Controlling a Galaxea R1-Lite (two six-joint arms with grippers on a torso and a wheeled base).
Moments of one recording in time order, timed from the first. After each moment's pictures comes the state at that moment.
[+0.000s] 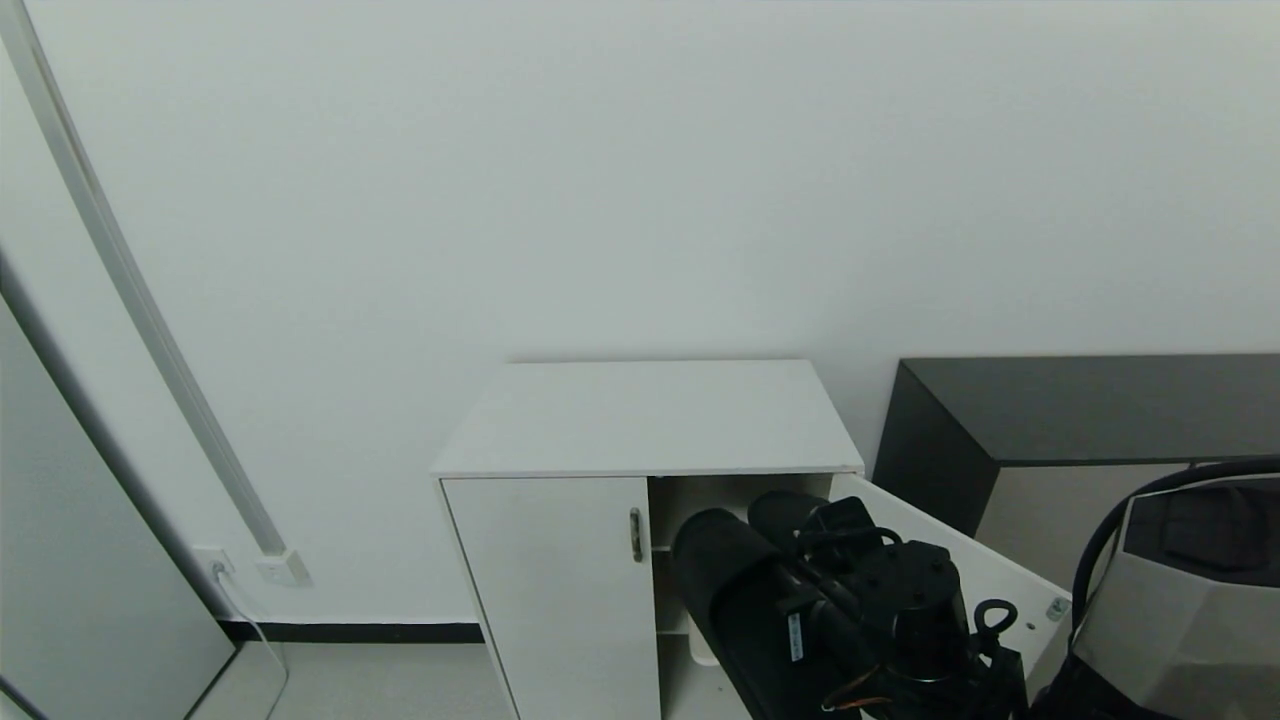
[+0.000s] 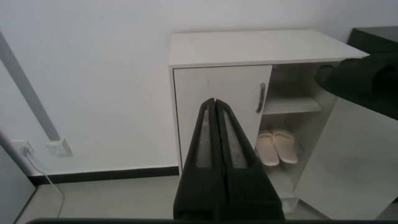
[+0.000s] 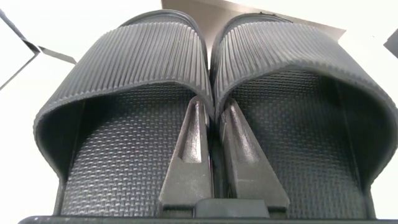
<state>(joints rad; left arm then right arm) 0.00 0.00 0.00 0.00 -0.03 0.01 0.81 2.11 -0.50 -1.27 -0.42 0.17</state>
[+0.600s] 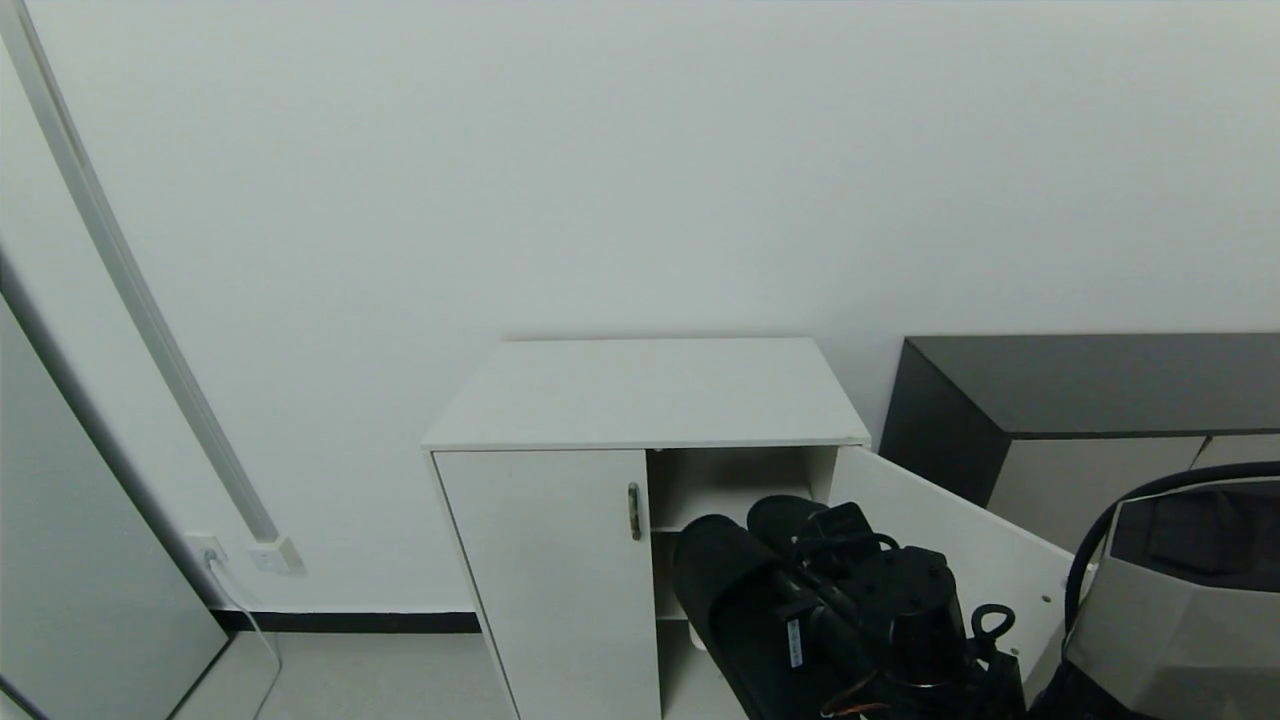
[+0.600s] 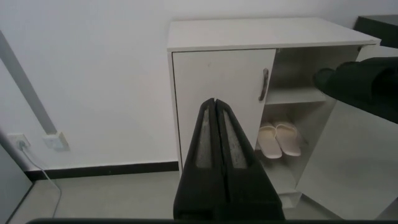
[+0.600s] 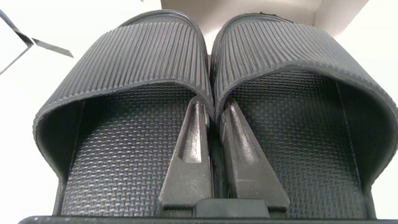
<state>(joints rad) 0.00 0.00 0.00 0.00 -0.03 0.01 0.81 2.12 -0.50 -1.28 -0.42 0.17</state>
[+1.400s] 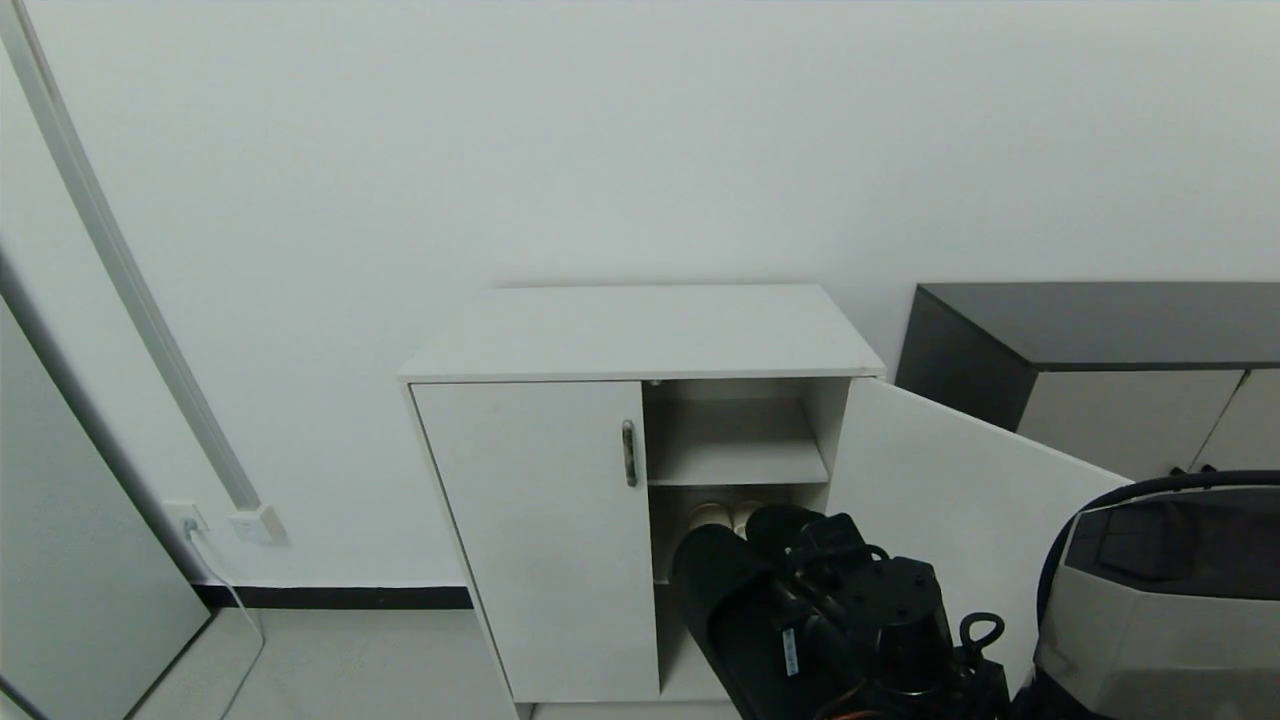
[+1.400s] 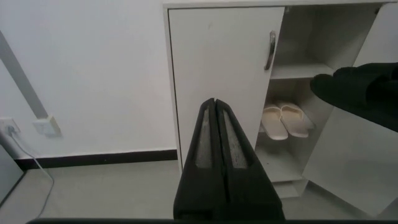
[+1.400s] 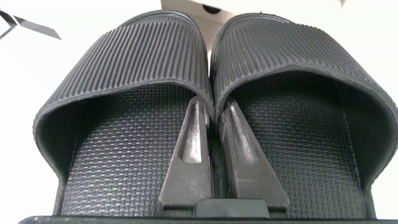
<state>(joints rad) 0.00 0.00 0.00 0.00 -0.03 0.01 0.81 2.17 -0.50 -1.31 -0.42 0.17</state>
